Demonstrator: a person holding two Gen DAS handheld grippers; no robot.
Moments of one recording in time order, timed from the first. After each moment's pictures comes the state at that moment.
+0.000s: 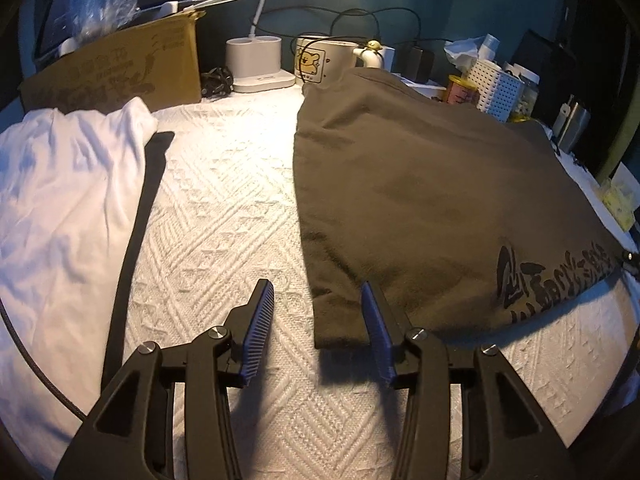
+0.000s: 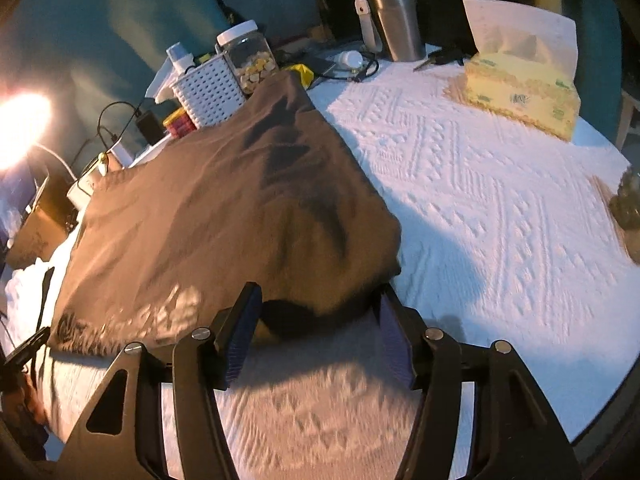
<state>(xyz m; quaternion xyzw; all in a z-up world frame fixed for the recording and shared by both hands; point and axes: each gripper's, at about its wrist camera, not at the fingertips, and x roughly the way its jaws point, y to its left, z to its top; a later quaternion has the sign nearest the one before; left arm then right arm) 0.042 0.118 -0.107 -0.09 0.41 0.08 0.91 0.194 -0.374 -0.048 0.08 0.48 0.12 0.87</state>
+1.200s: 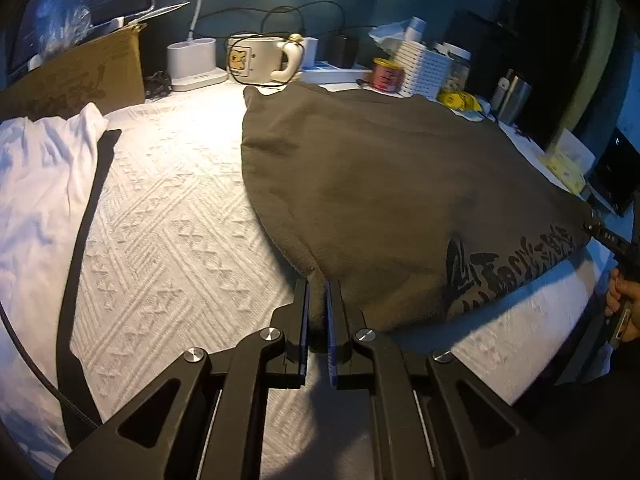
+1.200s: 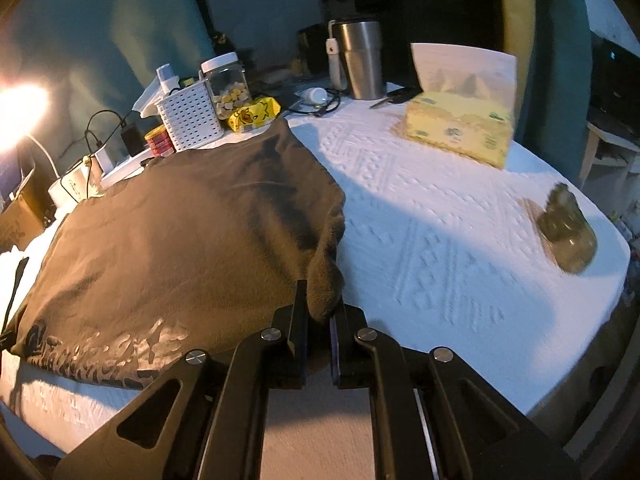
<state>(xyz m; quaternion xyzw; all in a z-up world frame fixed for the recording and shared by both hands) 0.006 0.061 -0.091 -0.09 0.42 -0.01 0.90 0.161 -0.410 -0.029 0.04 0.43 0.08 0.90</state>
